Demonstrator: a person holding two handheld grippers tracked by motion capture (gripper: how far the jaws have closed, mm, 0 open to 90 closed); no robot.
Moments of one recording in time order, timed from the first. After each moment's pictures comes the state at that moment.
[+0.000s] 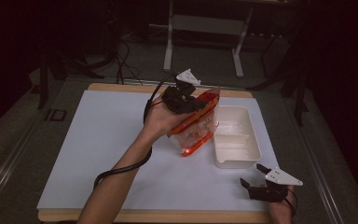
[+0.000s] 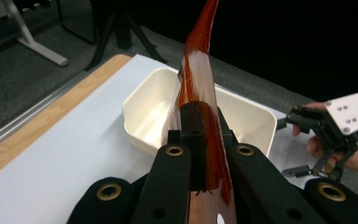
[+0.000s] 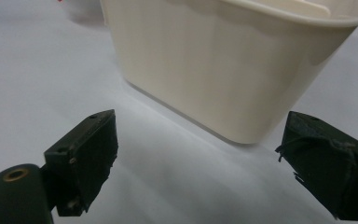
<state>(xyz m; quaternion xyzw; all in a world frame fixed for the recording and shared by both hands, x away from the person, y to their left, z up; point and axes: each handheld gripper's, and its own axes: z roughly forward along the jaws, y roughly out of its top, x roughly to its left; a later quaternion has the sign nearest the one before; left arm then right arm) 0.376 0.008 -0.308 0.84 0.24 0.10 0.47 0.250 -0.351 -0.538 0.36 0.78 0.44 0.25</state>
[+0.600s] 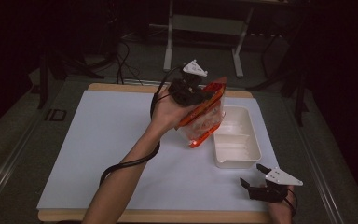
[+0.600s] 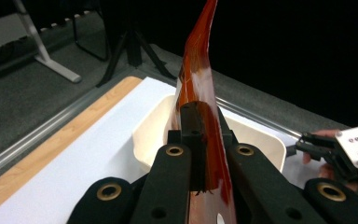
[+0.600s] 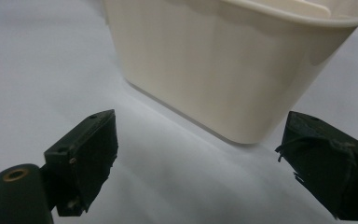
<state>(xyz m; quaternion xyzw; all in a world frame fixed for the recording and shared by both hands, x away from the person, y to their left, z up) 0.385 -0.006 -0.291 0.83 0.25 0.13 0.49 0.250 -0.351 -0.538 0.36 0.78 0.44 0.24</state>
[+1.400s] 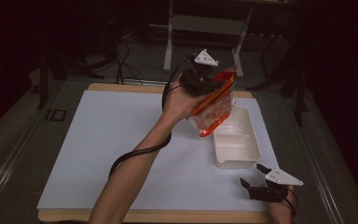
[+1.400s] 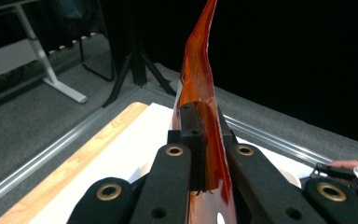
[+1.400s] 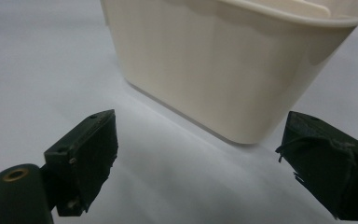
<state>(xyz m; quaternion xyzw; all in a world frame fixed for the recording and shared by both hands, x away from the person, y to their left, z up) 0.404 -0.030 -0.276 0.81 0.24 0.15 0.51 0.250 -0.352 -0.538 0.36 0.78 0.44 0.24</state>
